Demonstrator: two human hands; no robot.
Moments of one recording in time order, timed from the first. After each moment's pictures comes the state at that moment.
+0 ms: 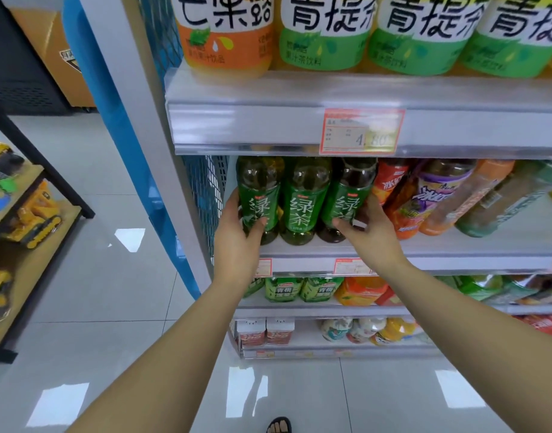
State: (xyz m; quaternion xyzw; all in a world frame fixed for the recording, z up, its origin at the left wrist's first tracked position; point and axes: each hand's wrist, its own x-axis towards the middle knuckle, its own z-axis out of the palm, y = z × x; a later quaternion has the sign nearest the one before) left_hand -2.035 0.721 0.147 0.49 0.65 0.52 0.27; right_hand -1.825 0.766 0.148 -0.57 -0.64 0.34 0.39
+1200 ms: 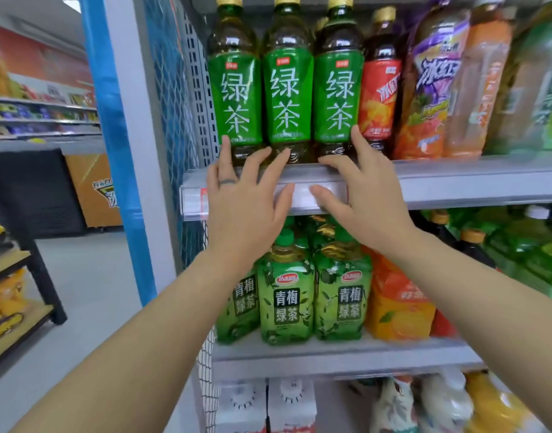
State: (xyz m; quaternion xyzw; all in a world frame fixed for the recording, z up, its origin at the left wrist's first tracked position) left_hand -2.013 0.739 0.010 0.66 0.54 0.38 -0.36; right_hand -1.831 0.764 0.016 -0.41 -0.76 -0.22 0.45
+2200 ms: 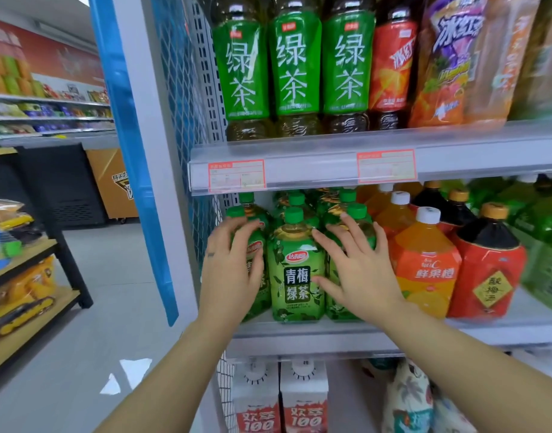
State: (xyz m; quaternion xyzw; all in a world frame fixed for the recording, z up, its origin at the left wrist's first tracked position) left_hand -2.046 0.716 -0.104 0.67 0.53 0.49 -0.20; right_hand -1.836 0.762 -0.120 -0.46 -0.80 -0.28 0.26
